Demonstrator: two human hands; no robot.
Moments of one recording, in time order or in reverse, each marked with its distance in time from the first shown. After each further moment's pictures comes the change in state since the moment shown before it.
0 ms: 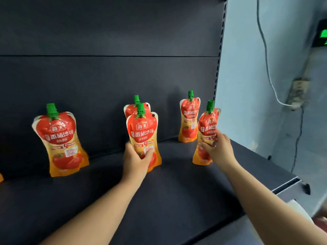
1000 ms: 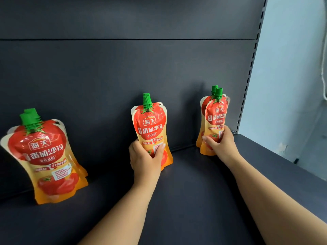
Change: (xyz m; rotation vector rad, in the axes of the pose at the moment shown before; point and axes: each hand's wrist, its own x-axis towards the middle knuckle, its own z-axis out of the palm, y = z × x) left_hand 0.075 -0.028 0.031 0.111 0.145 -0.009; right_hand 0.095 0.023 0.085 0.229 -0.064 0.070
